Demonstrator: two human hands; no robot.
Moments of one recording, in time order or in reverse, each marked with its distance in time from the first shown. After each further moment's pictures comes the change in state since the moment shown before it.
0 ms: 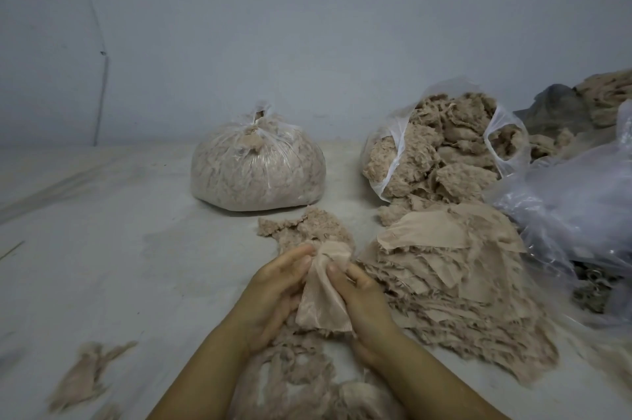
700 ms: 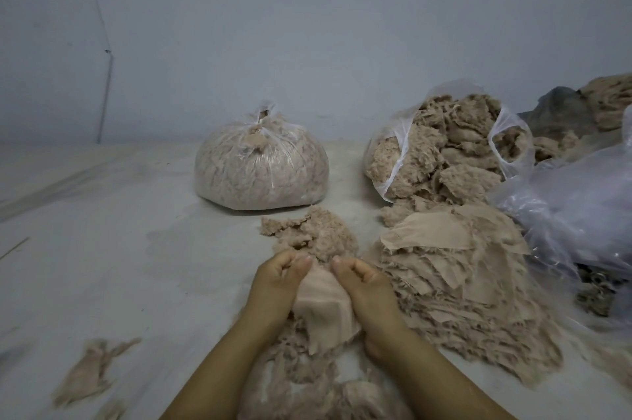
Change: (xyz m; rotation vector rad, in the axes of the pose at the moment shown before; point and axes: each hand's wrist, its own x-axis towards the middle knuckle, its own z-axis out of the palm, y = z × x) left_hand 0.004 -0.008 0.003 0.558 0.286 0.275; right_hand 0.005 -0.002 -0.005 -0.241 0.051 -0.085
